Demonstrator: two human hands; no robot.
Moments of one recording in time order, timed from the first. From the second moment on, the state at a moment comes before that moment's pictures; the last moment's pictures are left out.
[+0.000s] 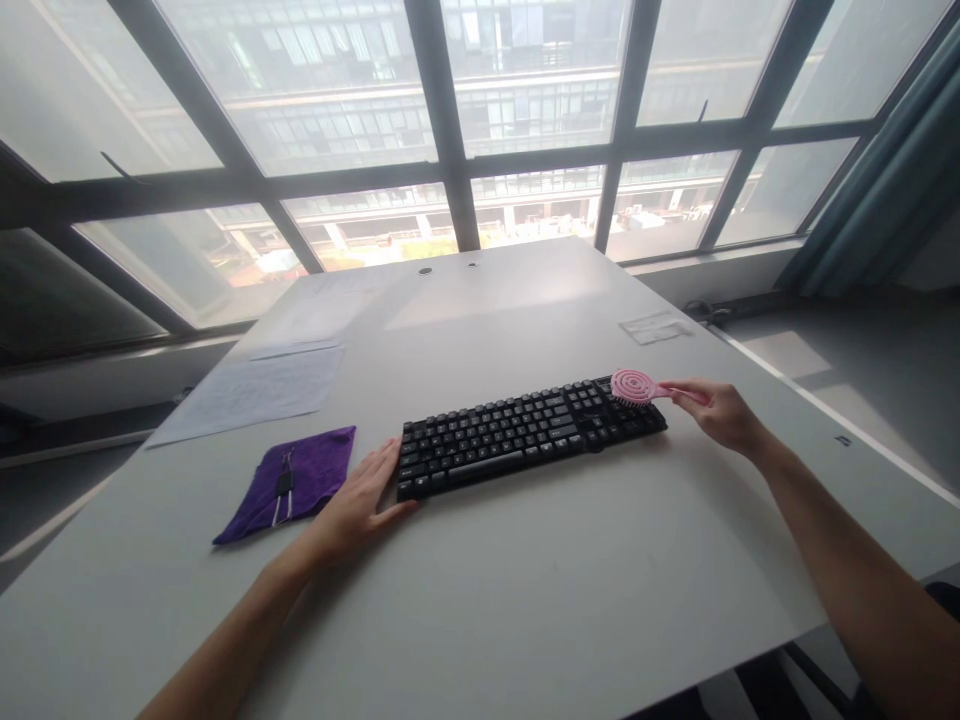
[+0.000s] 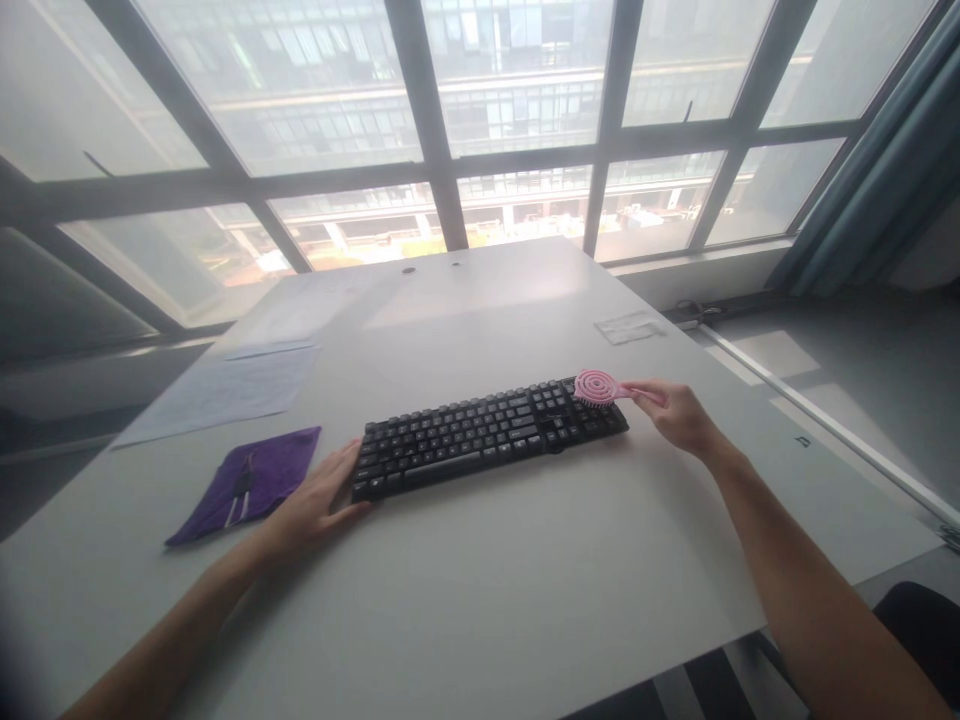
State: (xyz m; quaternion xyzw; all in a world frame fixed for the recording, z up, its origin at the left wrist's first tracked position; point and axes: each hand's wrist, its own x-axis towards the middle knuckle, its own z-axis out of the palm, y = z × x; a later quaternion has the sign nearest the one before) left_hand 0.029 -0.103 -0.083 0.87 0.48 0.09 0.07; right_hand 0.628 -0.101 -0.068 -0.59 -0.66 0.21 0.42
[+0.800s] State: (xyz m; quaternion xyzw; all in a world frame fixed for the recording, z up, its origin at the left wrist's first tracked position) left_hand 0.091 -0.132 -0.054 0.93 0.36 0.12 -0.02; right_hand 0.648 -0.113 -0.050 -0.58 -0.67 0.23 0.40
